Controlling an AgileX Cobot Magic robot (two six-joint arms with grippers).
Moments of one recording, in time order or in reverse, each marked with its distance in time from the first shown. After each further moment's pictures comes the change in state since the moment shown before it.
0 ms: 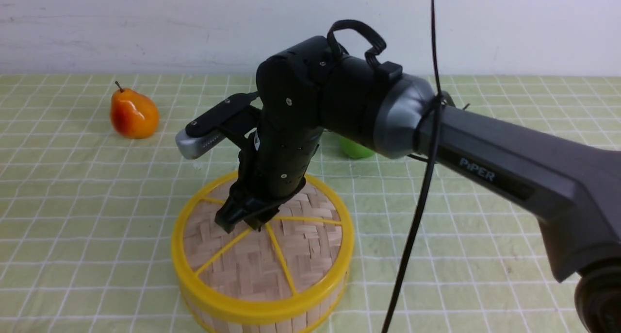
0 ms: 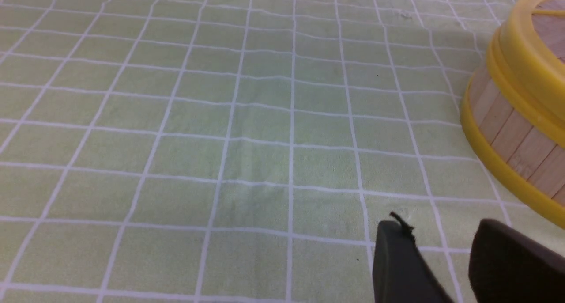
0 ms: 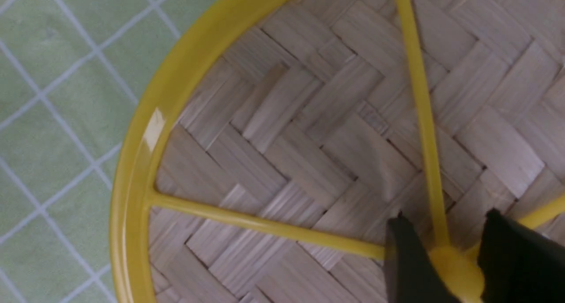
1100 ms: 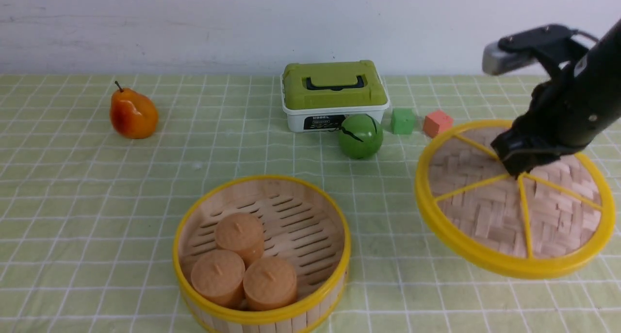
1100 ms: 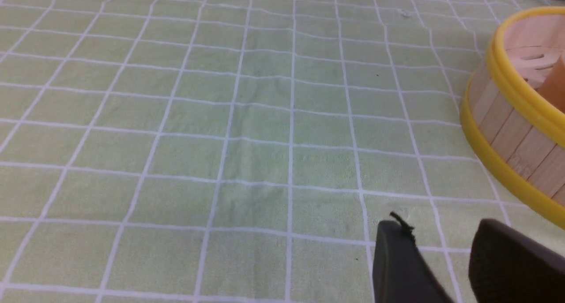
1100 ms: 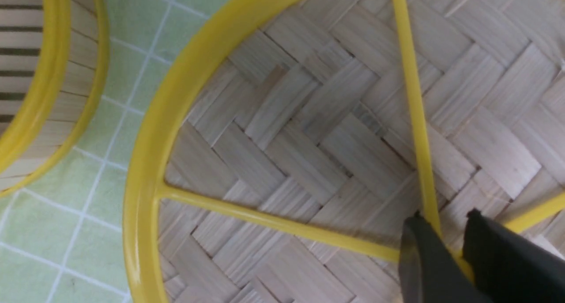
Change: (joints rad) right arm -0.597 -0.550 0.658 0.052 -0.117 -0.115; left arm 0.000 0.000 0.000 0.000 0.000 0.000
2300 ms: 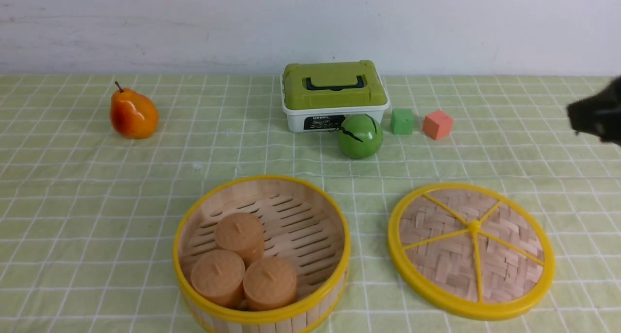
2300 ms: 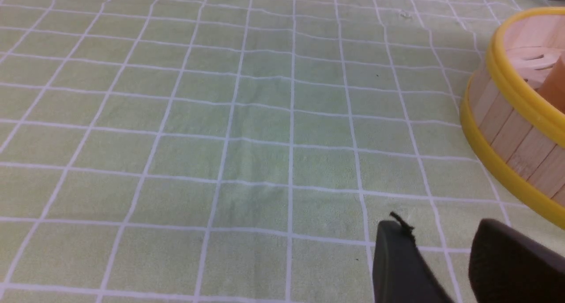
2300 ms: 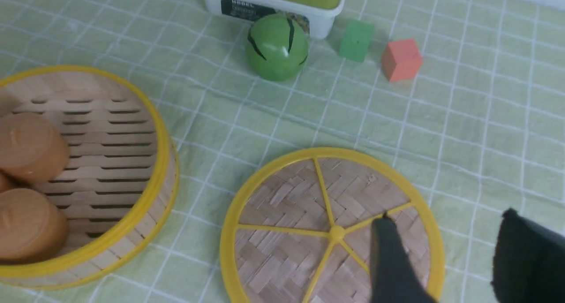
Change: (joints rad) right arm 0.008 -0.670 0.330 0.038 -0.230 0.036; left arm 0.000 0.000 0.000 0.000 0.000 0.000
